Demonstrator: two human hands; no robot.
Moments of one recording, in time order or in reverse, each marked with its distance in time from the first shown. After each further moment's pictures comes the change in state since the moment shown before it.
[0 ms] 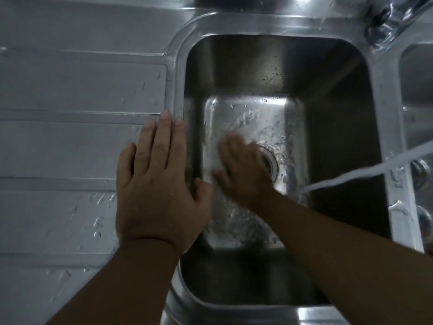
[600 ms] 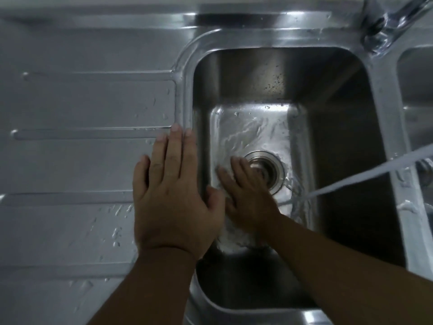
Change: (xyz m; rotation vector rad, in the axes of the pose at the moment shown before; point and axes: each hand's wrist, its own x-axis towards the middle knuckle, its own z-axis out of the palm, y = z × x) left_hand -0.001 0.001 0.003 -0.040 -0.006 0.004; right_hand -0.032 -0.020 0.009 0.128 -0.130 -0.016
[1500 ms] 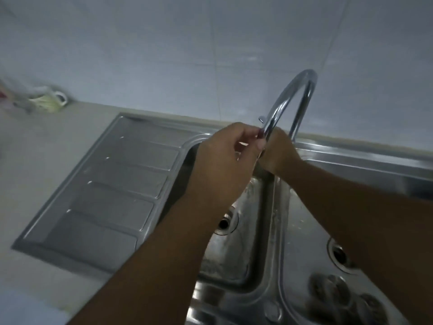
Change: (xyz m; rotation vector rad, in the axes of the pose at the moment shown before) left_hand 0.005 0.225 -0.194 -0.975 0.365 -0.019; right_hand -0.009 0.083 -0.332 0.302 0.305 -0.023
